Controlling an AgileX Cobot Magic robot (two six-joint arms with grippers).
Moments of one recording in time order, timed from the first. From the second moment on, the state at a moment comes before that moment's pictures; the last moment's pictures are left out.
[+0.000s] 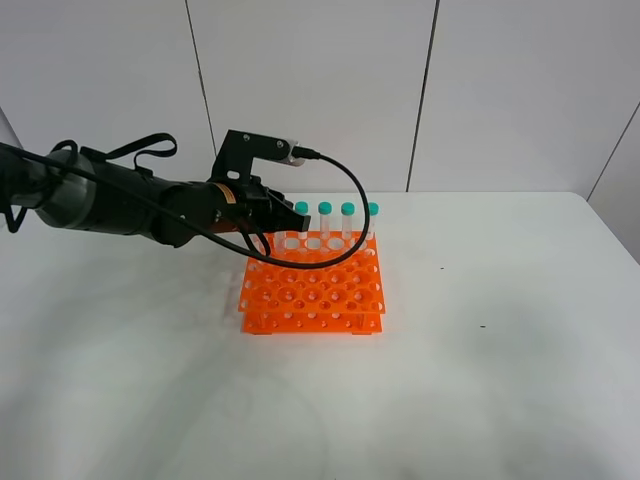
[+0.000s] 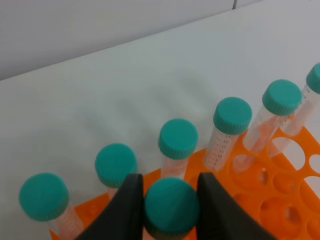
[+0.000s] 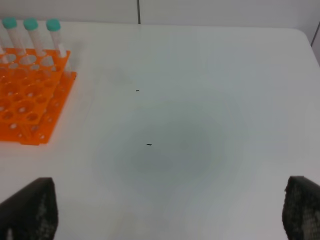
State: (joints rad) left arm -0.51 1.91 -1.07 0.02 -0.31 -0.01; right arm 0.04 0.00 -0.49 0.04 1.03 -0.05
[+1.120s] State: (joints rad) left arm -0.51 1.98 -1.07 0.02 -0.38 -0.09; right arm 0.04 0.00 -0.49 0.04 1.03 -0.05
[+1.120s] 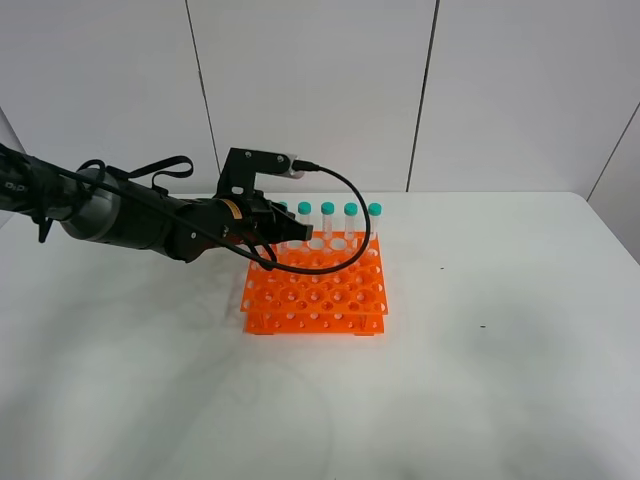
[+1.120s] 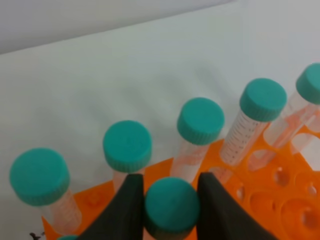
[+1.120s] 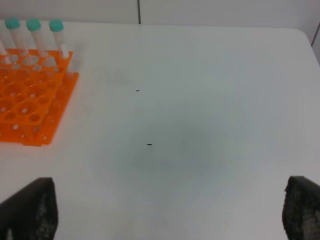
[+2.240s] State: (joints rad) left arm -0.51 1.99 -1.07 0.02 -0.42 -0.07; right arm 0.04 0.00 -0.49 0.04 1.03 -0.05
